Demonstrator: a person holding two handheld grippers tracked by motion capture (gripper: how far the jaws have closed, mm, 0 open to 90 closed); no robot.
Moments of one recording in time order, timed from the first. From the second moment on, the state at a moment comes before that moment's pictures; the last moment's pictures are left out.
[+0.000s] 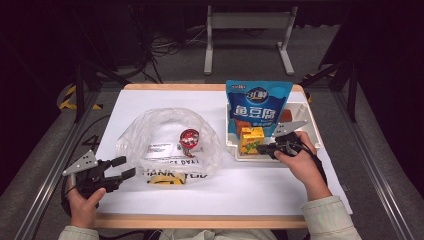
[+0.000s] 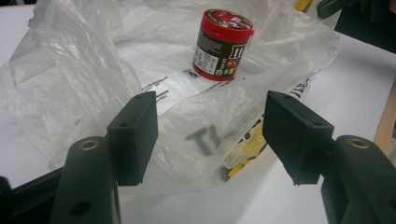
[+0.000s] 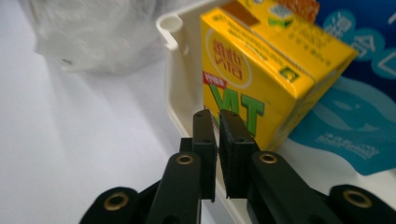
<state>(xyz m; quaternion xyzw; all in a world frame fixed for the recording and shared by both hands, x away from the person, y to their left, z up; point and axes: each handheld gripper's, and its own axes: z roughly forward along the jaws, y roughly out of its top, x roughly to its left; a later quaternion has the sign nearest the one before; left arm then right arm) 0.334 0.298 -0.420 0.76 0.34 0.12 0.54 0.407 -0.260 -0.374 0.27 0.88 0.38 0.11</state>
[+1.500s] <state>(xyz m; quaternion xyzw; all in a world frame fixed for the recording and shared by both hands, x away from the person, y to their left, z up) 0.333 0.298 -0.419 0.76 0.34 0.12 0.54 0.392 -0.149 -0.320 0.20 0.82 0.52 0.12</state>
